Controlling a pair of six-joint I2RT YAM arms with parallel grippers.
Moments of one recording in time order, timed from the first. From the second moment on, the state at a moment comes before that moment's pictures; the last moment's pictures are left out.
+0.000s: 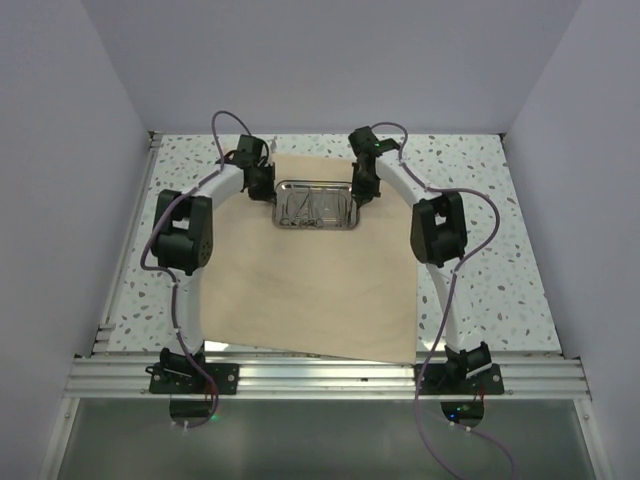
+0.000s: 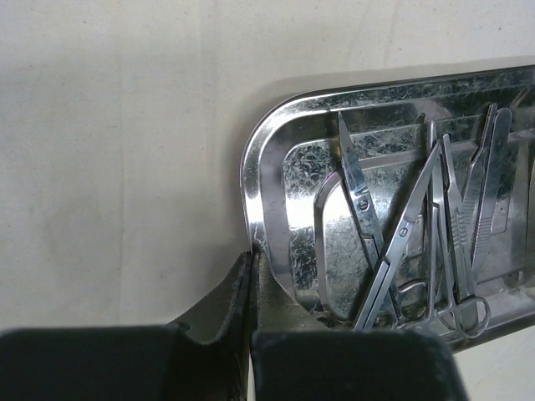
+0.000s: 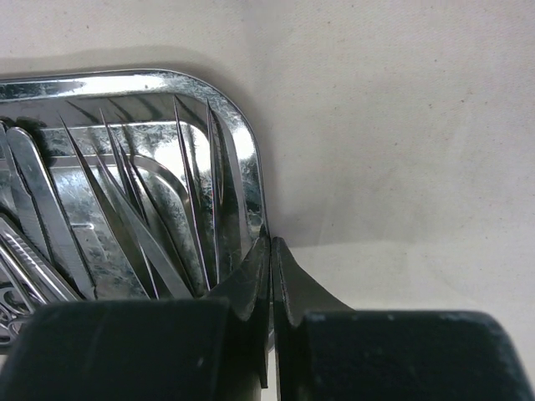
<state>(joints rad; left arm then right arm) -0.23 2.21 1.70 -0.46 0.17 -0.23 0.39 2.48 2.25 -0.99 0.10 0.50</state>
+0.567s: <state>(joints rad) -0.31 1.85 1.28 -0.47 0.16 -0.25 0.43 2.07 1.68 -0.97 -0.01 0.52</state>
